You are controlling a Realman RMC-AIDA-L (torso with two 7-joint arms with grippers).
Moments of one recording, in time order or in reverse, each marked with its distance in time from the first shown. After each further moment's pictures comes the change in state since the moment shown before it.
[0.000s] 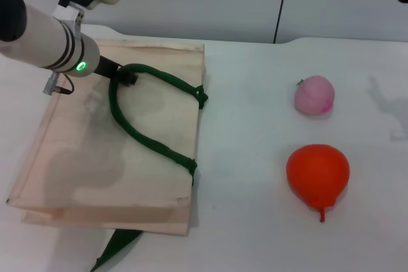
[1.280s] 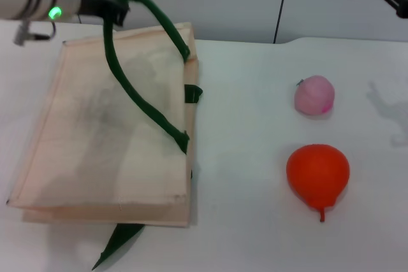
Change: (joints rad) left arm 0.209 0.005 0.069 0.640 -0.014 -0.179 -0.012; right arm -0.034 0.000 0.004 -0.022 -0.011 0.060 -0.012
